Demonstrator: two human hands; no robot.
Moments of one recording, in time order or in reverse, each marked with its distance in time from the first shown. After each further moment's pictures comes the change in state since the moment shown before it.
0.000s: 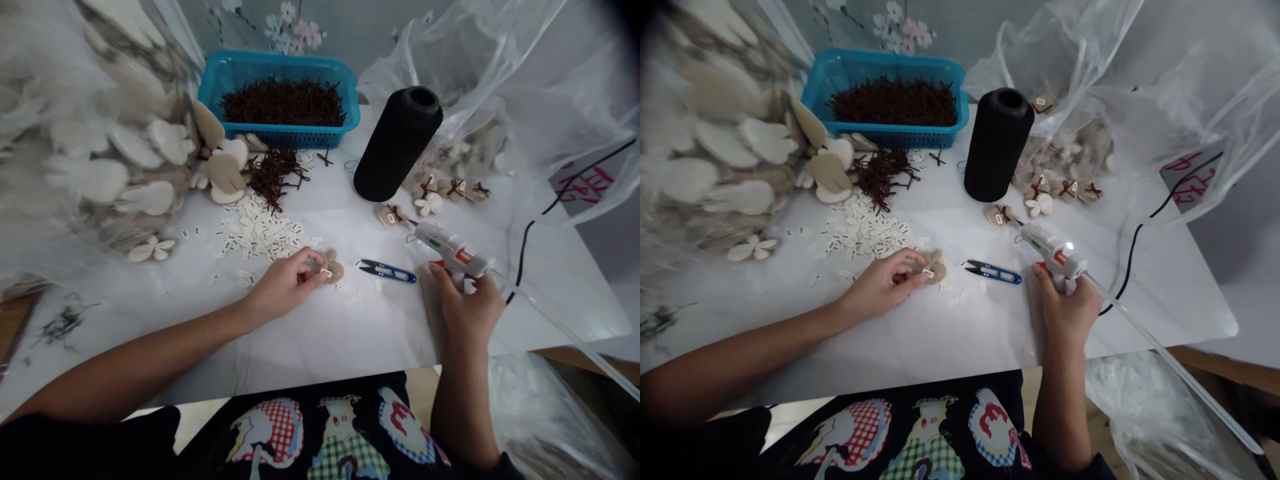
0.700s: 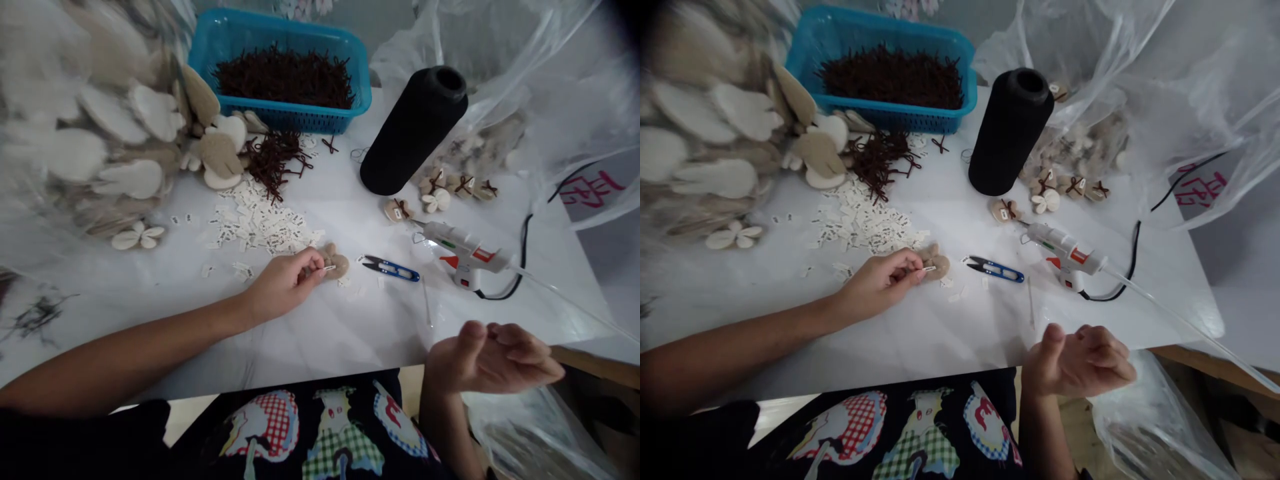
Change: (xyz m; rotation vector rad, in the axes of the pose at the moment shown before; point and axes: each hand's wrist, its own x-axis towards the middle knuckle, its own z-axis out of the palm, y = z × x) left_hand -0.002 -0.007 0.001 0.042 0.032 0.068; right_hand -0.059 -0.022 -0.012 0.591 0.684 -0.357
